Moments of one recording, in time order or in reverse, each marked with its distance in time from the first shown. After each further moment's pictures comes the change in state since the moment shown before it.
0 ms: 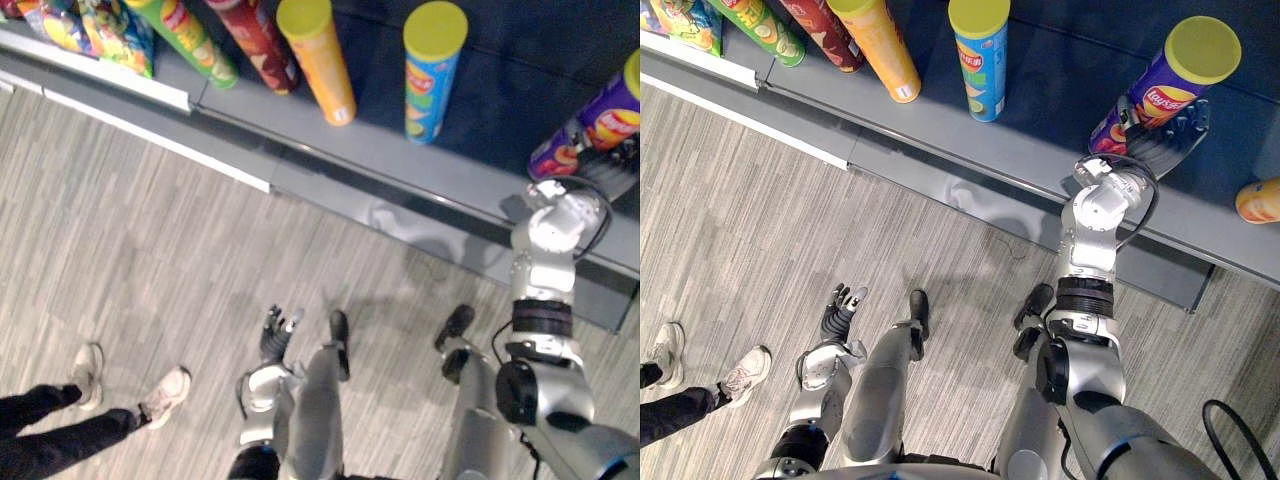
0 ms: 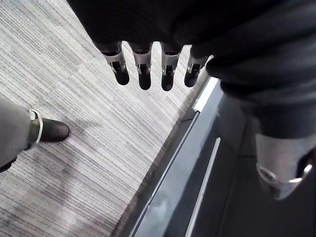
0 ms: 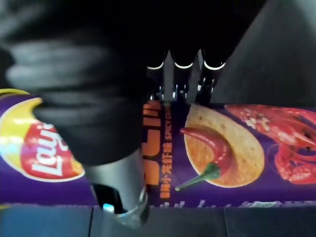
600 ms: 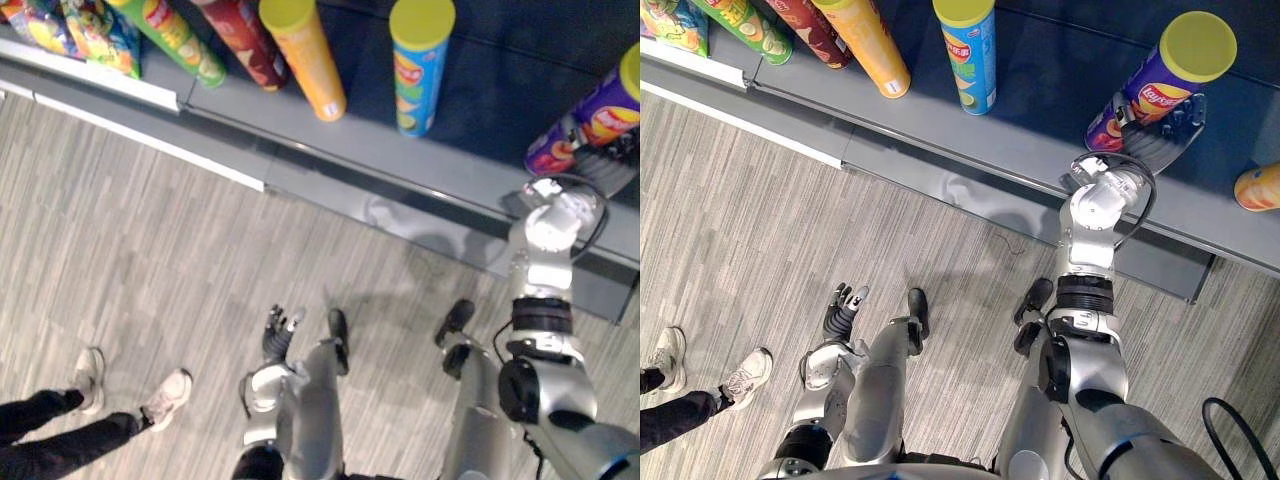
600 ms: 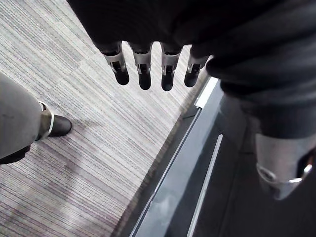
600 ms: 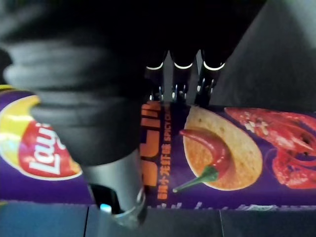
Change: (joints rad) left arm 0.002 -0.024 0.013 0.010 0.000 0.000 0.002; right arm -0.006 -0.009 0.041 0.040 0.002 -0.055 0.011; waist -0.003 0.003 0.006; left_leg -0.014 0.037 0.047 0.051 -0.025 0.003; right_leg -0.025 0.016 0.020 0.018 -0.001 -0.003
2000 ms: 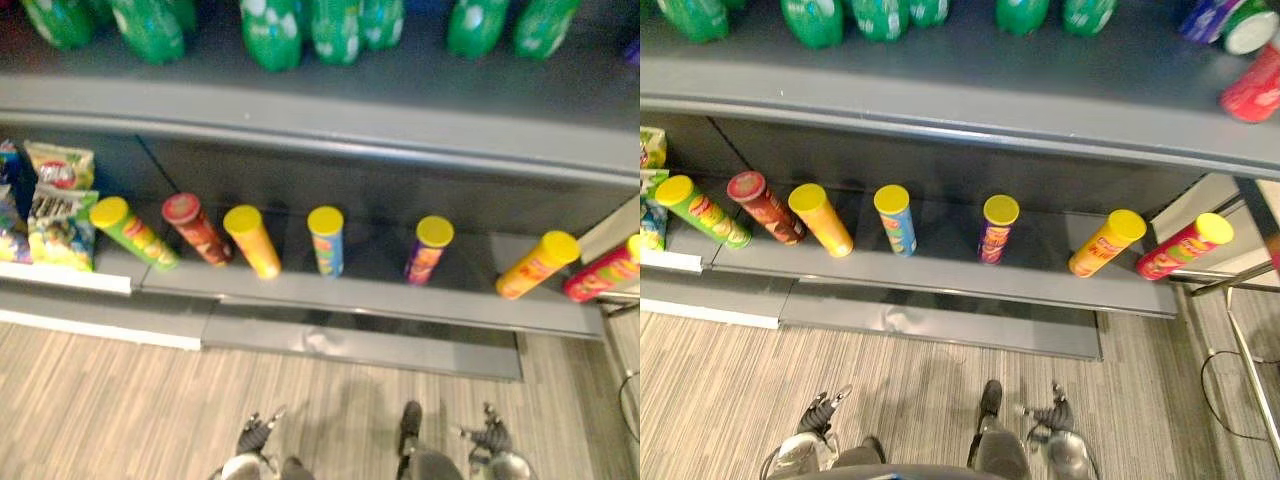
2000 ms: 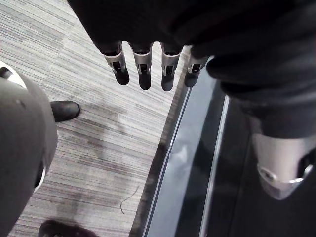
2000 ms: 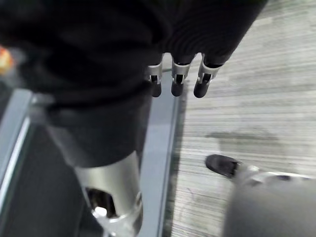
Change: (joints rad) left arm 0.133 0.096 0.189 0.498 0.209 0.046 -0.119; right arm 0.963 0.105 0.190 0.566 -0.004 0.026 0.598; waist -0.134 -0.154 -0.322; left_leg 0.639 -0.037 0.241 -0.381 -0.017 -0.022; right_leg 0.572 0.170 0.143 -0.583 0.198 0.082
